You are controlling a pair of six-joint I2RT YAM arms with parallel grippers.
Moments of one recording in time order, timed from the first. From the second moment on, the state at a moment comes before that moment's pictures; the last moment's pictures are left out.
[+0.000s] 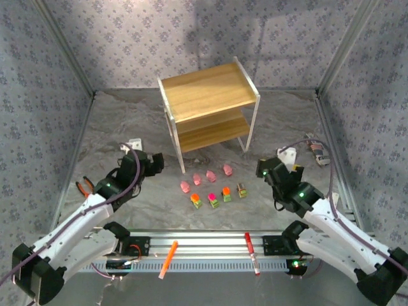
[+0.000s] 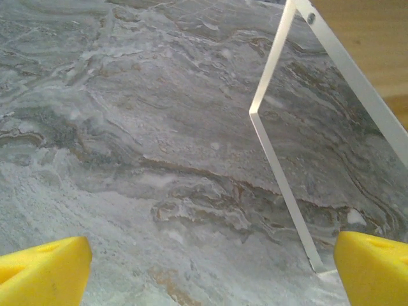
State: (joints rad) left arm -0.61 0.82 0.61 -0.42 -0.46 -0.50; right arm 0.72 0.77 0.64 -0.68 0.73 0.58
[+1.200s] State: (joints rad) left arm -1.22 1.08 0.54 -0.41 -0.83 -0.81; right arm 1.13 0.82 0.39 -0.56 0.70 0.78
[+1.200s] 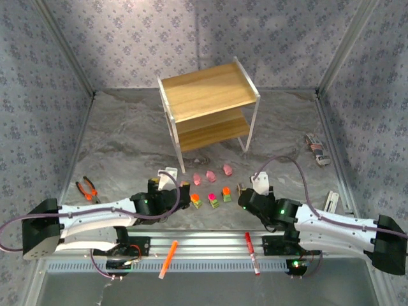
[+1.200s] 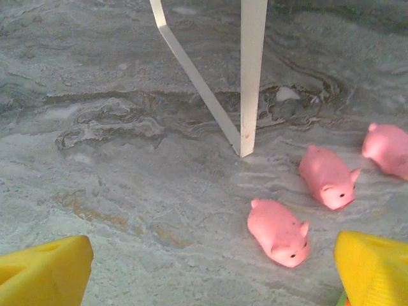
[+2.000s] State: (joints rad) left arm -1.22 1.11 0.53 -0.37 -0.82 -0.81; right arm 1.16 0.95 0.36 -0.42 0.66 0.79
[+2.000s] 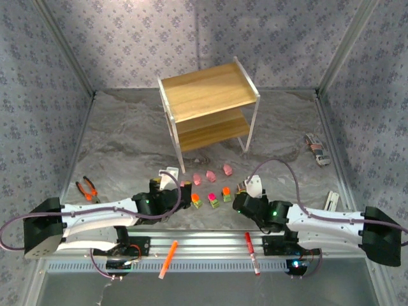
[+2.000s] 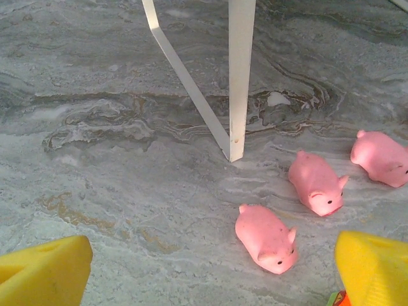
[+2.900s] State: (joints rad) left arm -1.22 1.08 0.51 -0.38 -0.82 -0.84; right arm 1.08 1.09 0.34 -0.25 0.55 0.76
